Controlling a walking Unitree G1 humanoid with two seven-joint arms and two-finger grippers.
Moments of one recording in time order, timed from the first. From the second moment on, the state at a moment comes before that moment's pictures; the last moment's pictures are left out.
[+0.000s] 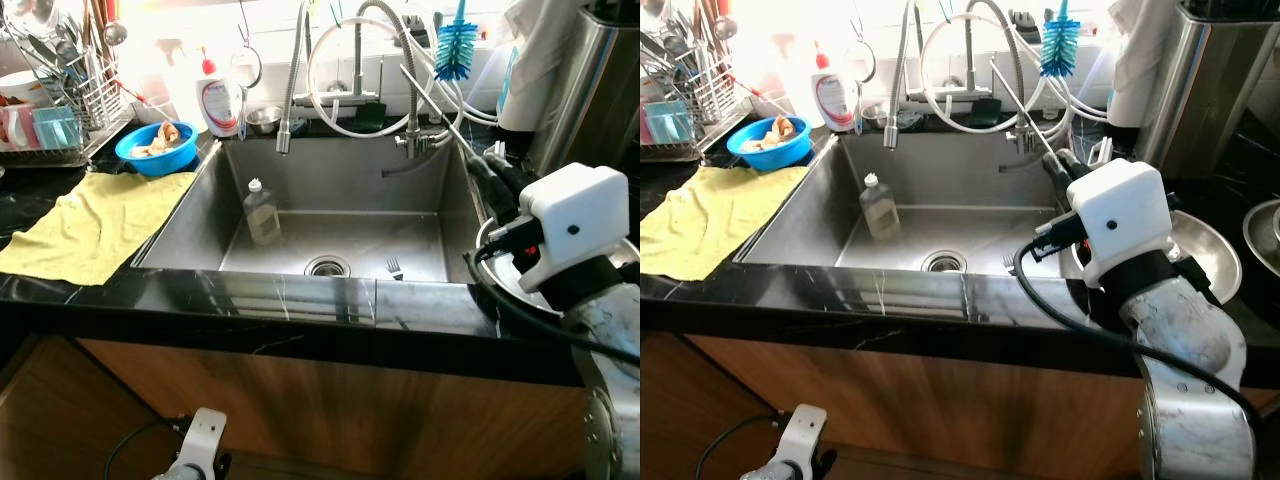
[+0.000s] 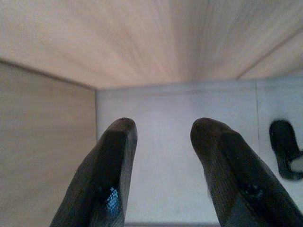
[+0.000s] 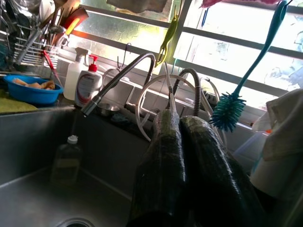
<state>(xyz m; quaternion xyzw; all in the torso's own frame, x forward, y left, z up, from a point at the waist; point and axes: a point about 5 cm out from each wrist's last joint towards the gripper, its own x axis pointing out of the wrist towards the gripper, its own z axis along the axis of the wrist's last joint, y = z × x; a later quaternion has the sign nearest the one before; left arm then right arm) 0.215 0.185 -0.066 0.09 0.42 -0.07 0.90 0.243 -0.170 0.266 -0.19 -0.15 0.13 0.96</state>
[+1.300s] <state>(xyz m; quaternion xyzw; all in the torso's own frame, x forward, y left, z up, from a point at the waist) 0.219 0.177 -0.065 0.09 0.41 -0.07 0.90 0.331 -0.174 0.223 -0.08 -0.02 0.16 0.98</state>
